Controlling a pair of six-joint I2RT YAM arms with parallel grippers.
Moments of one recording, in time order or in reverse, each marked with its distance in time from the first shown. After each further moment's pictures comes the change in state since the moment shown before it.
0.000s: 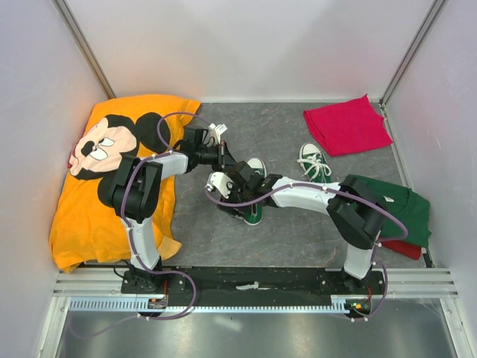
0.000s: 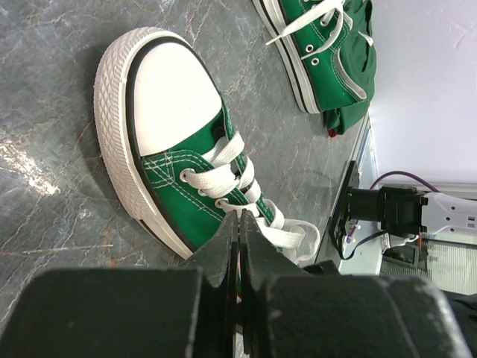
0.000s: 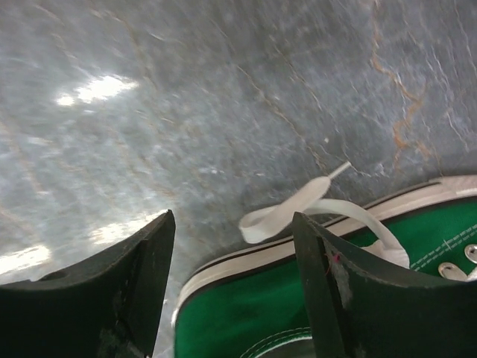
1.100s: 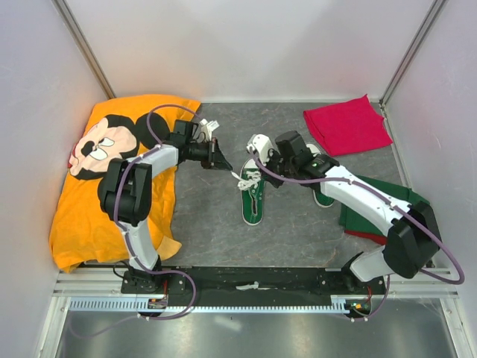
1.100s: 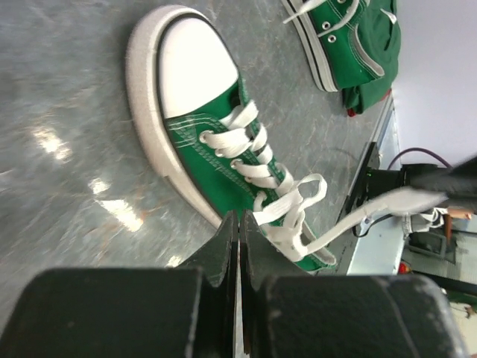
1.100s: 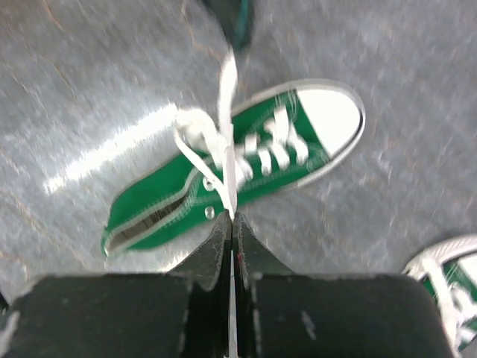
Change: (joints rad) left arm 0.063 -0.054 0.066 -0.280 0.001 0.209; right arm -0.248 -0.367 -0.039 -0.139 -0.023 0.022
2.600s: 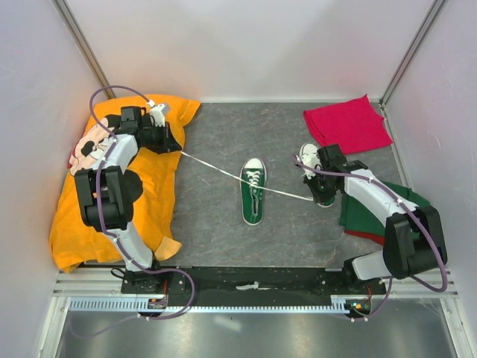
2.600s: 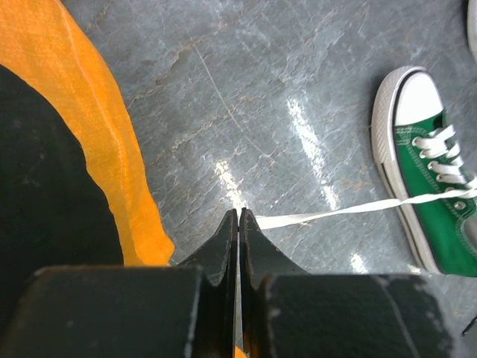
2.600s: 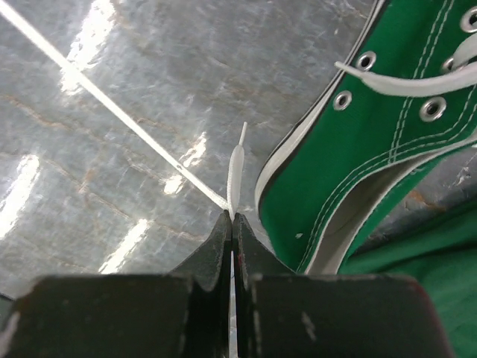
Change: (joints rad) left arm 0.359 -0.090 0.155 -0.286 -0.257 0.426; right arm -0.402 -0.043 -0.242 -0.287 0.068 -0.082
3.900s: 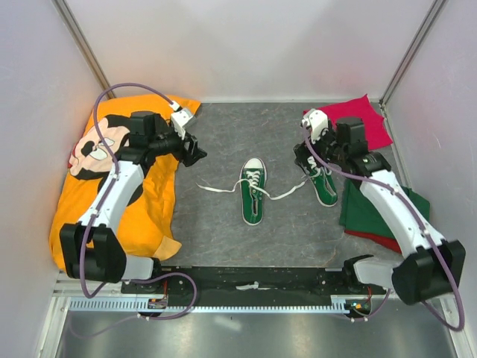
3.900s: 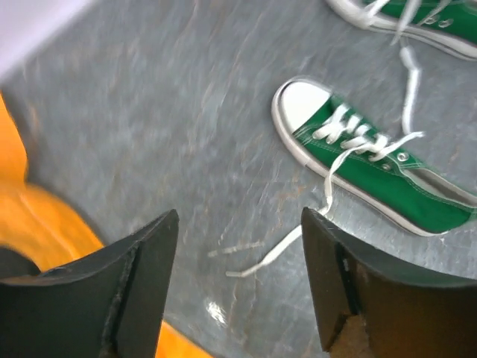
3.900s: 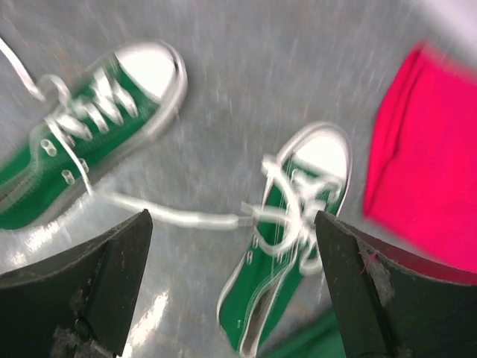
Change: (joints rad) left arm -0.225 -0.434 -0.232 0.121 -0.009 0.241; right arm -0.012 -0.128 0.211 0.196 -0.127 0.005
